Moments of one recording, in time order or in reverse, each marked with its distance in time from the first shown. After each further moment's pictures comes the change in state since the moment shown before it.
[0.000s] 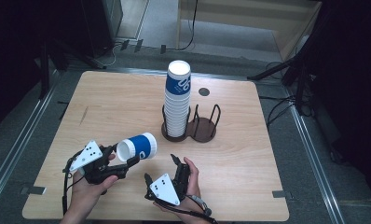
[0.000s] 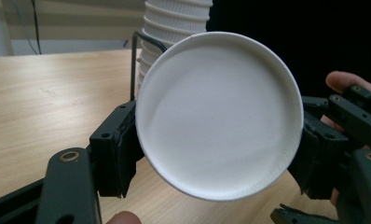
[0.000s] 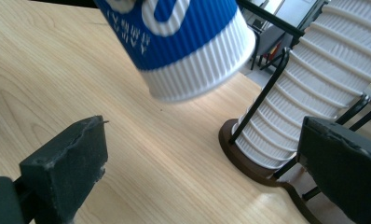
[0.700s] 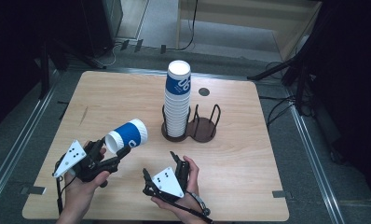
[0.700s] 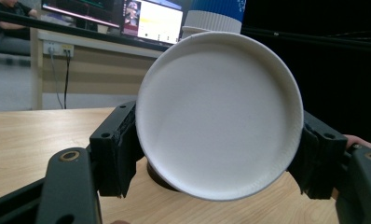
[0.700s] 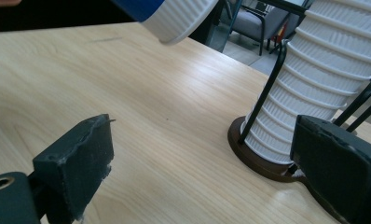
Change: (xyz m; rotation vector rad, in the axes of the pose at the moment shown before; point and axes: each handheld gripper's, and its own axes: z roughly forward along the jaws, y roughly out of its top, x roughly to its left) left arm 0.010 0.000 -0.011 -0.244 0.055 -0.009; right arm -0.007 0.015 0.002 0.013 0.017 0.162
